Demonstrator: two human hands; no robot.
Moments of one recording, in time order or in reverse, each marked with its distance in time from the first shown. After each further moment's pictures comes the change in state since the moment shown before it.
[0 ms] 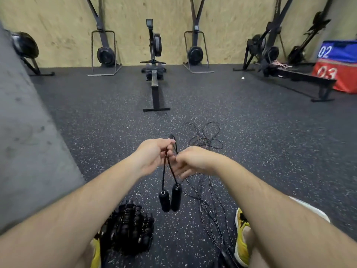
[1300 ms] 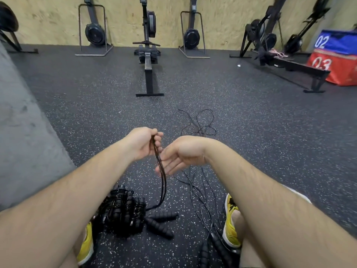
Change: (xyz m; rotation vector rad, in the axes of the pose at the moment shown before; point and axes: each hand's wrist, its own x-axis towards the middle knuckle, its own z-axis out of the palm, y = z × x) left_hand 0.010 -0.002 -0.011 -0.012 0.036 -0.254; right_hand -0.006 -0.005 0.007 0.067 -0.255 0.152
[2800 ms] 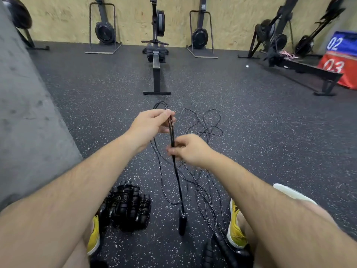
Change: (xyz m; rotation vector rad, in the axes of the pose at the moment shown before) left_hand -0.025 0.012 -0.005 0.355 0.108 0.614; right_hand 0.011 0.016 0.019 -0.365 0.499 -0.291
